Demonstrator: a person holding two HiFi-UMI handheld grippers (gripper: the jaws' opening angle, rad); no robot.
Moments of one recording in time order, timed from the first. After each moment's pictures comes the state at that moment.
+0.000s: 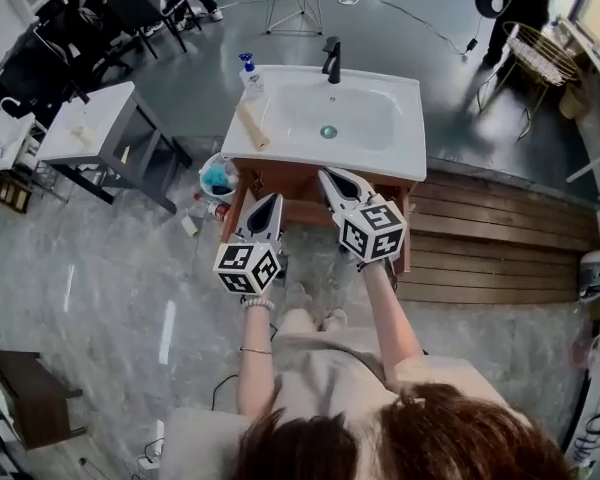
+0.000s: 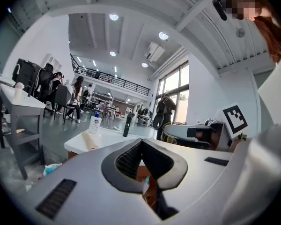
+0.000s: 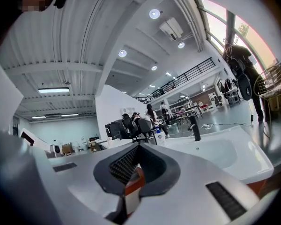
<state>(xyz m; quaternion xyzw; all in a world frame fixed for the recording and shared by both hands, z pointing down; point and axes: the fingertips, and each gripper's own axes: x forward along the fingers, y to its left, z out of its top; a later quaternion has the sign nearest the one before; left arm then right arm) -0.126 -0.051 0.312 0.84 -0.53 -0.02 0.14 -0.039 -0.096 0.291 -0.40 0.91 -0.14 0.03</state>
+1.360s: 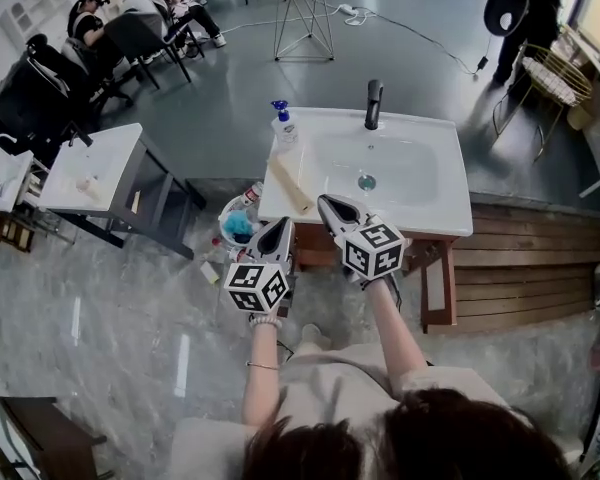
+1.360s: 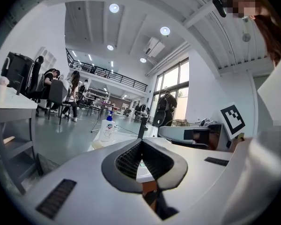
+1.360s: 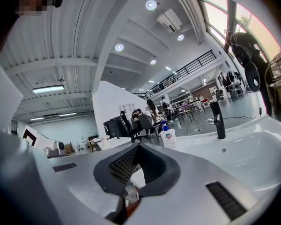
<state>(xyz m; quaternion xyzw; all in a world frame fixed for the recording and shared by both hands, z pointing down) -0.239 -0.190 0.332 0.85 -0.50 0.00 0.15 -0.168 -0.229 0.318 -0.39 0.91 -0.16 0.01</state>
